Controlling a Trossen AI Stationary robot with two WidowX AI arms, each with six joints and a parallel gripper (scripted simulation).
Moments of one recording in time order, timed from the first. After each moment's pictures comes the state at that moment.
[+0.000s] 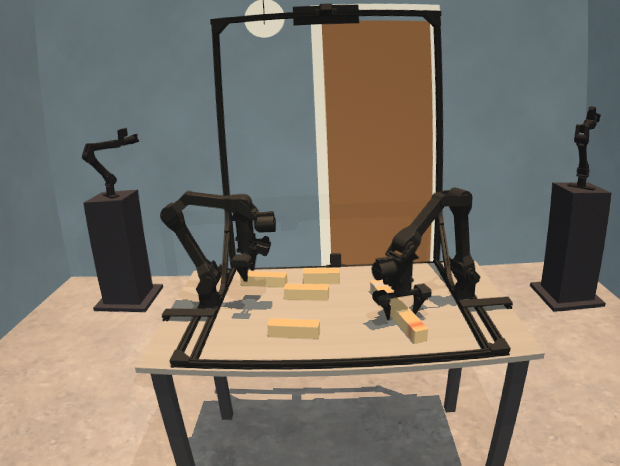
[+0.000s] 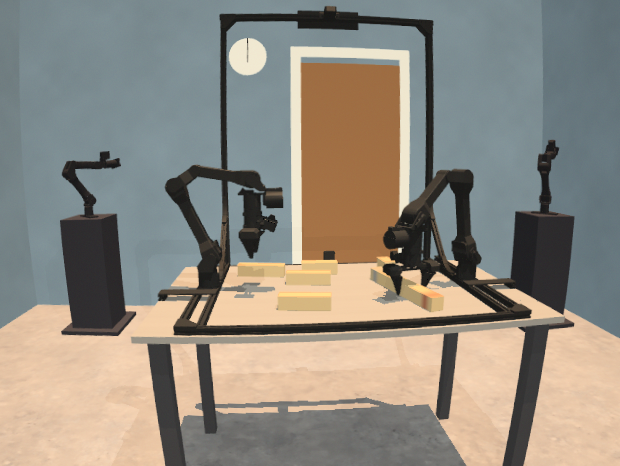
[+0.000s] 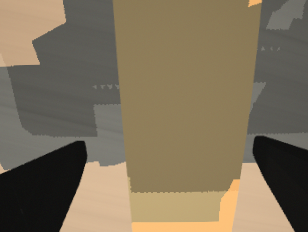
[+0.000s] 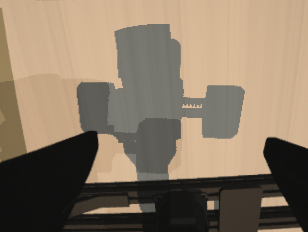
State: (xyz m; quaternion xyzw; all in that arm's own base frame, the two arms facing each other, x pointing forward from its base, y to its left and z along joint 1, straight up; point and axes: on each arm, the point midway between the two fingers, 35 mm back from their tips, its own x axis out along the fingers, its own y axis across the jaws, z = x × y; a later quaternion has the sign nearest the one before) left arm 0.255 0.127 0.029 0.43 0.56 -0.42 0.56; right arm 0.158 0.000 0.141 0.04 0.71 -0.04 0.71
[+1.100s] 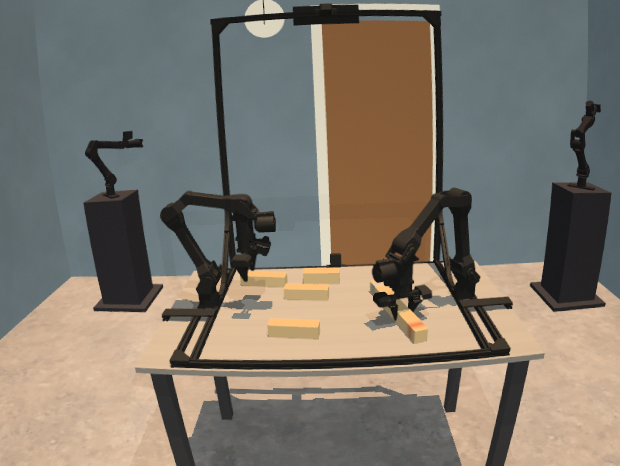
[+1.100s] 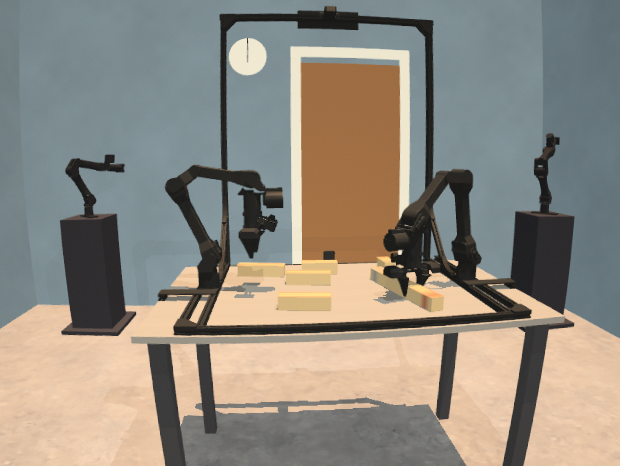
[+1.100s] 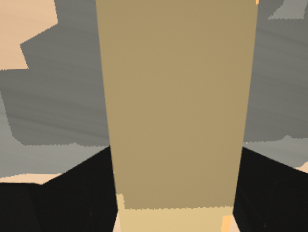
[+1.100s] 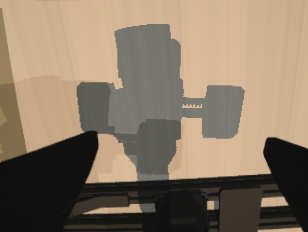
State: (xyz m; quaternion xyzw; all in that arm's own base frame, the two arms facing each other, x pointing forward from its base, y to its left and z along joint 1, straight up) left arm 0.252 0.125 0.023 0.43 0.56 -0.43 0.56; right arm 0.158 0.000 0.141 0.04 0.71 -0.04 0.71
